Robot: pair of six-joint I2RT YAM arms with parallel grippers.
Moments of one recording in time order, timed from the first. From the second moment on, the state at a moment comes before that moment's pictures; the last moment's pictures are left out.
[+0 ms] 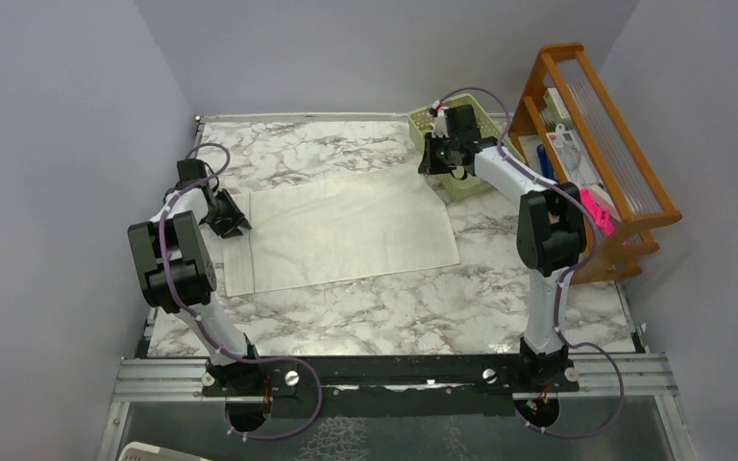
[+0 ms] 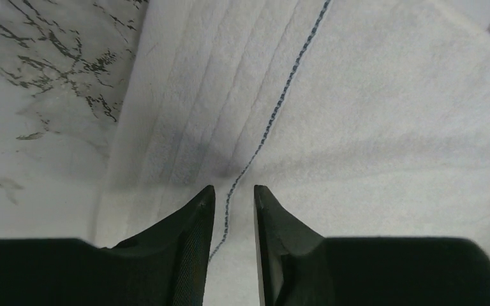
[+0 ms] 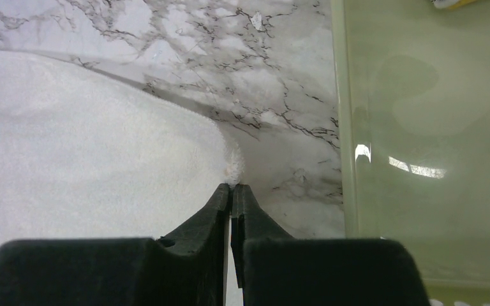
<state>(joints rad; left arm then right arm) 0.30 1.80 1.14 -0.52 0.27 -0.37 0.31 2.10 1.68 -0.35 -0.23 0.17</state>
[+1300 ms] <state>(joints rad) 0.28 2.13 1.61 -0.55 0.01 -0.20 0.29 2.10 1.60 -0.28 -0.33 0.19</state>
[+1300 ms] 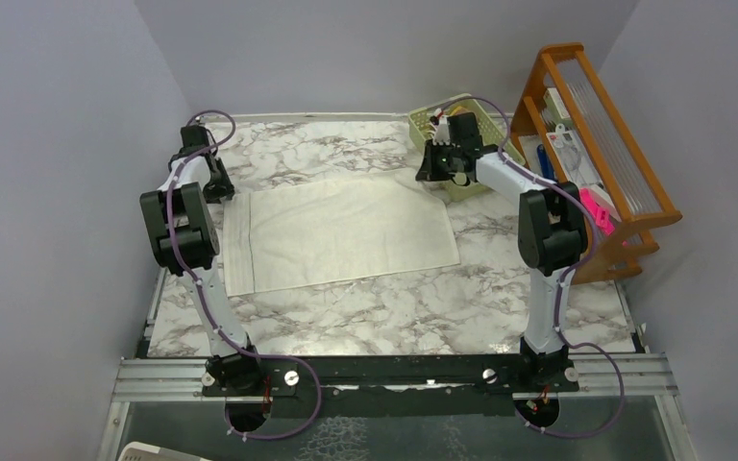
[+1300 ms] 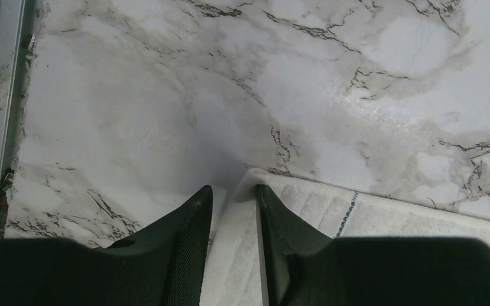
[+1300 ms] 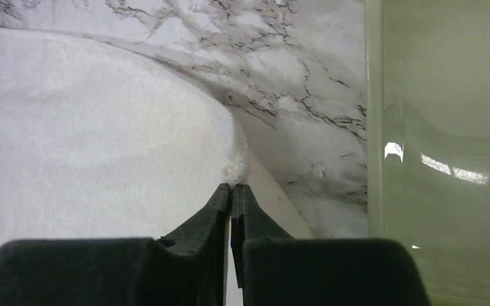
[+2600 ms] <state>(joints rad) 0.33 1.99 1.65 -0.41 0.04 -0.17 0.27 2.22 1.91 -0.32 -0.35 0.17</state>
